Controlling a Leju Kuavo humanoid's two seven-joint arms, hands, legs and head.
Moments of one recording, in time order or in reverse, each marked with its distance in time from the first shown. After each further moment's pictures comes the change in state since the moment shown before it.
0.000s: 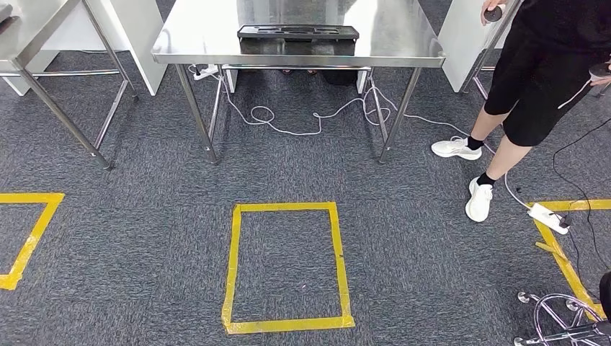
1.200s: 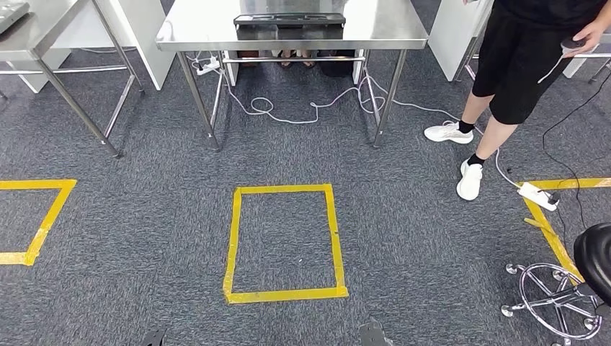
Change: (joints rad) left arm -0.034 -0.014 -0.006 -0.087 0.027 -0.017 0.003; right arm -0.098 0.076 -0.003 -0.080 0.050 -0.227 -0.290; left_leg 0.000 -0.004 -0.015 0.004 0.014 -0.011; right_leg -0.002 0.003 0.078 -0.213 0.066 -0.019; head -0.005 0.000
